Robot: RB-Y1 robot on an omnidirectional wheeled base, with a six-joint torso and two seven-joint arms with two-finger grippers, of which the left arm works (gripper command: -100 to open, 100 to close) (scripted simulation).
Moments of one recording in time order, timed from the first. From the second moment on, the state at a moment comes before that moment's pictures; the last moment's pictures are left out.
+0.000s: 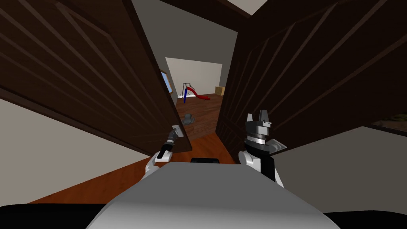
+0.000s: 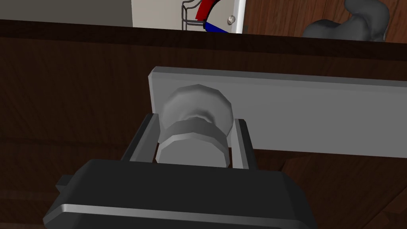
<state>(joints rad) 0.23 0.35 0.04 -1.39 0.11 -0.38 0.26</state>
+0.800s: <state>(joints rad) 0.32 0.43 -0.02 -1.43 0.11 -0.44 0.32</state>
